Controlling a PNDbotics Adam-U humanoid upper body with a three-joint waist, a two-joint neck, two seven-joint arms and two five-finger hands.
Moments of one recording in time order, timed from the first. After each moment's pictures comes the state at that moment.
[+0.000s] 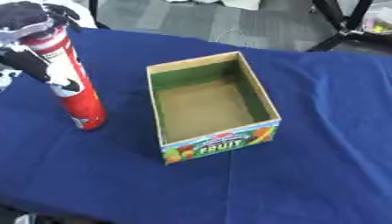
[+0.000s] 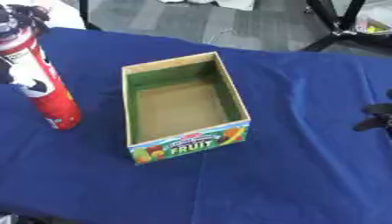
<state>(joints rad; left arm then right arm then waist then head) -0.80 0.85 -0.15 -1.39 -0.78 -0.20 -0.59 -0.11 -0.34 -0.21 -1.87 -0.31 -0.36 0.46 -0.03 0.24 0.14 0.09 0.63</state>
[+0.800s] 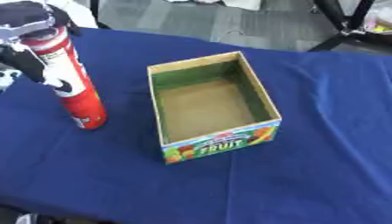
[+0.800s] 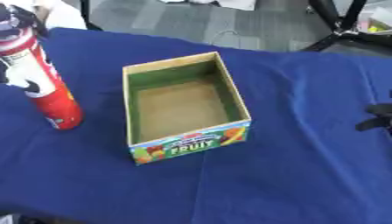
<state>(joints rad) -0.81 0.85 -0.15 -1.39 -0.74 -0.18 -0.60 -0.11 -0.33 -0.21 -1.87 -0.31 -0.36 0.45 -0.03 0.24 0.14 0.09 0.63</state>
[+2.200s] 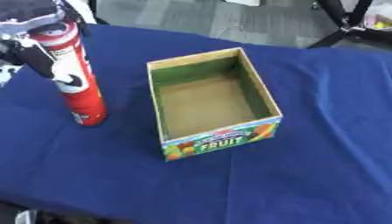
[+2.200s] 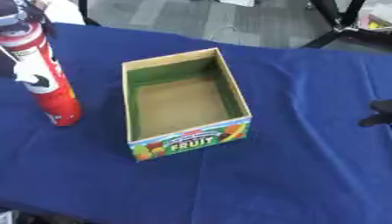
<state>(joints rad) -0.82 0.82 -0.15 -1.45 -0.66 -0.18 -0.56 -0.11 -0.33 -0.21 -1.87 -0.33 -0.35 0.44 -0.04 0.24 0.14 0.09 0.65</state>
